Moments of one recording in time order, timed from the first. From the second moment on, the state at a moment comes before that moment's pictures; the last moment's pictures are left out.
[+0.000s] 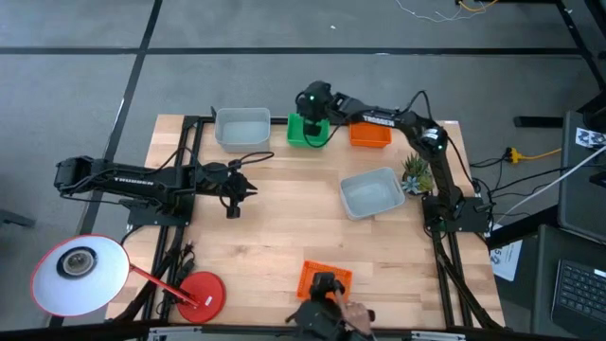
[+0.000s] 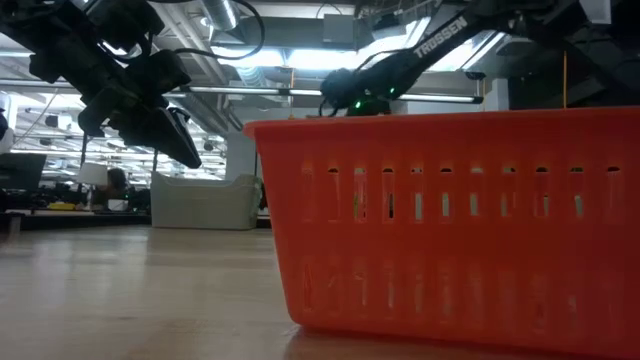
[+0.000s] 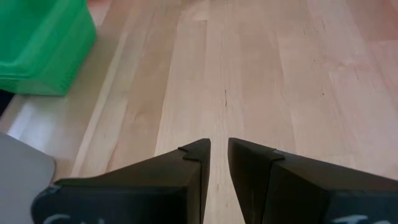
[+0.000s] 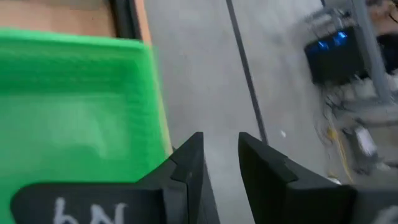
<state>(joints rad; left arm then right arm) 0.12 0.88 0.32 -0.01 -0.09 0.17 -0.58 2.16 1.73 -0.30 0.28 -0.61</state>
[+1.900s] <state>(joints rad) 0.12 0.88 0.32 -0.01 -0.09 0.16 -0.49 2.16 1.73 -0.62 -0.21 -0.26</state>
